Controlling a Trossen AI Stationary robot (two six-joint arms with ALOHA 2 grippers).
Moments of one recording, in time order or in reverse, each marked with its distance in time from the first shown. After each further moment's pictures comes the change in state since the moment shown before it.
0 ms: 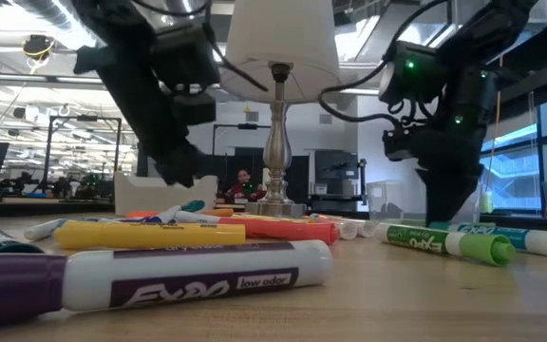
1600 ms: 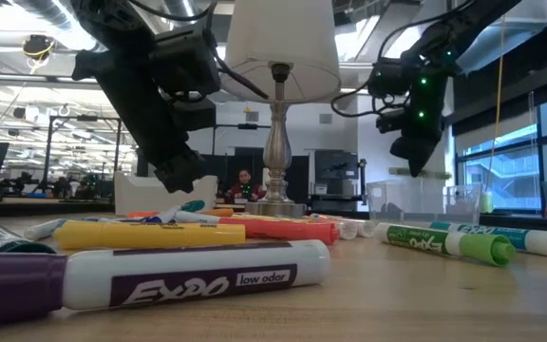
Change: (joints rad) left arm -0.015 0.030 0.000 0.008 -0.014 -0.045; right arm -0.650 -0.088 0.289 -0.228 0.483 -0.669
